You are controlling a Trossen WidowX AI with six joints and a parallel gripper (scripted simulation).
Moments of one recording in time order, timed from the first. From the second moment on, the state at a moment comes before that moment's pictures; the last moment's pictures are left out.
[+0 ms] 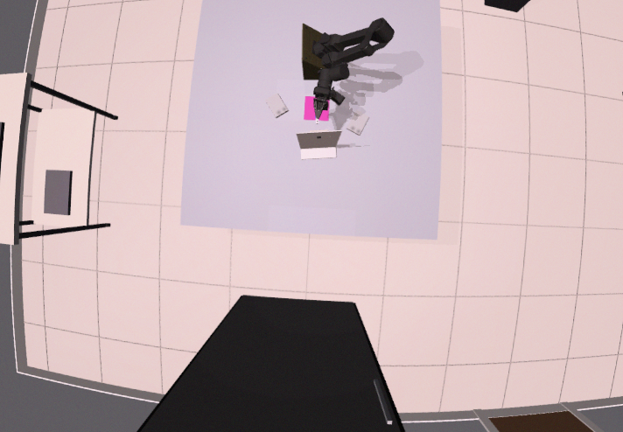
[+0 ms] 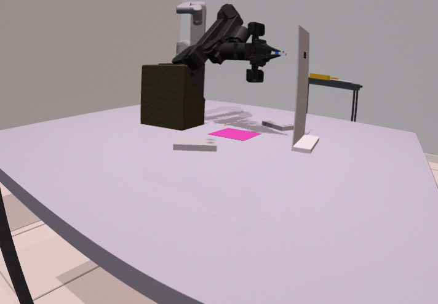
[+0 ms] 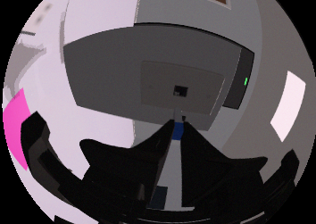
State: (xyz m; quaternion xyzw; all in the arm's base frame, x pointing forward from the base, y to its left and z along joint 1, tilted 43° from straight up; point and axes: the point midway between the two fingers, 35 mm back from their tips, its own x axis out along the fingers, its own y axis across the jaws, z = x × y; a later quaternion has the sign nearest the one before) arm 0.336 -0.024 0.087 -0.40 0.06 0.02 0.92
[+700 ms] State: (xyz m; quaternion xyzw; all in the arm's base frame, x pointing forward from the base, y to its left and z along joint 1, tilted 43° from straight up) arm 0.326 -0.030 0.087 -0.40 0.06 0.02 0.92
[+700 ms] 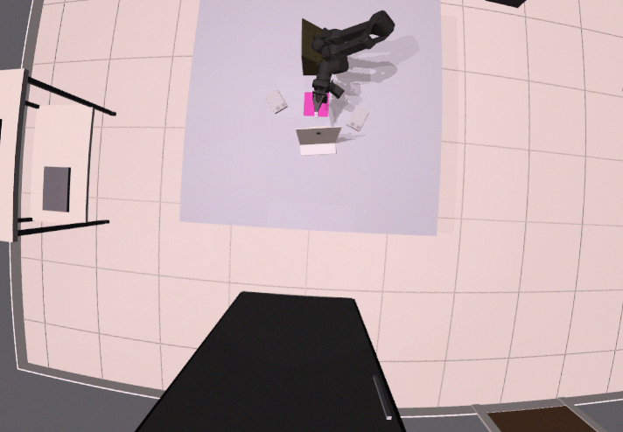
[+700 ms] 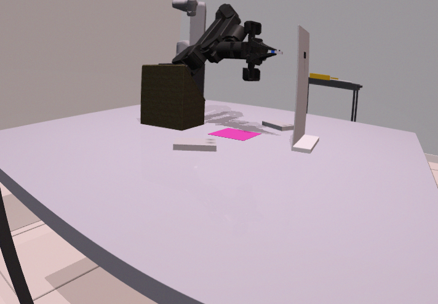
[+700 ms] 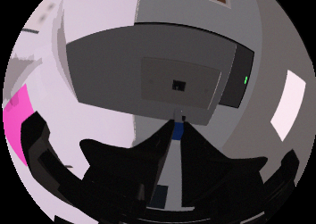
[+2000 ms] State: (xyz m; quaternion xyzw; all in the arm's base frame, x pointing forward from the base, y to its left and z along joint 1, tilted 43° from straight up) arm 0.309 -0.066 0.125 -0.39 0.07 0.03 0.92
